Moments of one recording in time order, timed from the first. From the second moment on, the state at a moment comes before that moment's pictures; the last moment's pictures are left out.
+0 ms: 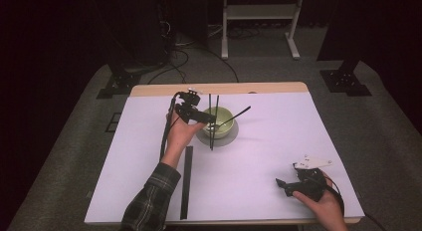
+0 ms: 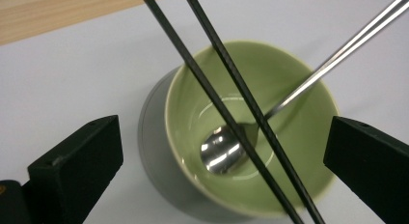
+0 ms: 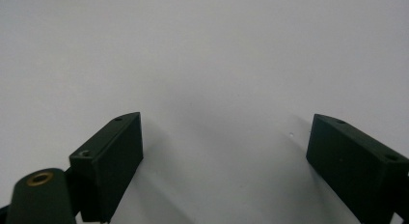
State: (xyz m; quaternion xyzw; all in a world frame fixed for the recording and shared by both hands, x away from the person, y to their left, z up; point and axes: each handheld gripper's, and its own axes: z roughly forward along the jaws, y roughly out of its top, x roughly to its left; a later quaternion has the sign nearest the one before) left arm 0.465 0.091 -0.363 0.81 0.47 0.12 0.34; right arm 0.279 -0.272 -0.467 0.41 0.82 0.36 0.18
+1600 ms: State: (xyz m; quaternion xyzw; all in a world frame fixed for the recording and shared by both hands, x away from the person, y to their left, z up) left arm 0.507 0.090 -0.396 0.80 0.51 0.11 0.31; right arm 0.279 -0.272 -0.467 0.41 0.82 0.36 0.18
